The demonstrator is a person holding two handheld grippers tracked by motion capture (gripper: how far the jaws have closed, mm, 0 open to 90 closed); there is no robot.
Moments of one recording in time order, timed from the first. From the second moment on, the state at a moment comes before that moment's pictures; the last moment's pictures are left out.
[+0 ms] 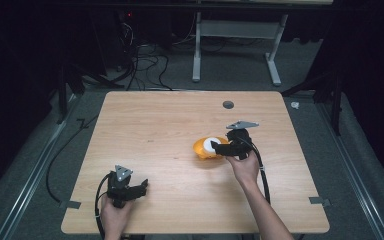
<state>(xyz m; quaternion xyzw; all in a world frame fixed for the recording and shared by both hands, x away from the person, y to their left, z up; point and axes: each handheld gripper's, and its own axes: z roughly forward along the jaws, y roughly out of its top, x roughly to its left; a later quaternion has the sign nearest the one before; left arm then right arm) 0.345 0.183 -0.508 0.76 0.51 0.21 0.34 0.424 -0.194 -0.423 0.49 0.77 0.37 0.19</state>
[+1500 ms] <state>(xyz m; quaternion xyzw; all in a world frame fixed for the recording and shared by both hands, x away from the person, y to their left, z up) 0.345 0.183 -0.508 0.76 0.51 0.21 0.34 0.395 -0.239 -0.409 0.50 0.74 0.40 0.22</state>
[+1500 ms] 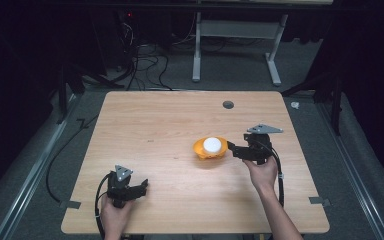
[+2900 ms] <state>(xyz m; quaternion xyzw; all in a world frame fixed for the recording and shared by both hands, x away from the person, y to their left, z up) 0.345 0.183 -0.508 0.77 0.51 0.21 0.34 0.361 -0.284 -0.409 0.52 0.72 0.40 0.24</state>
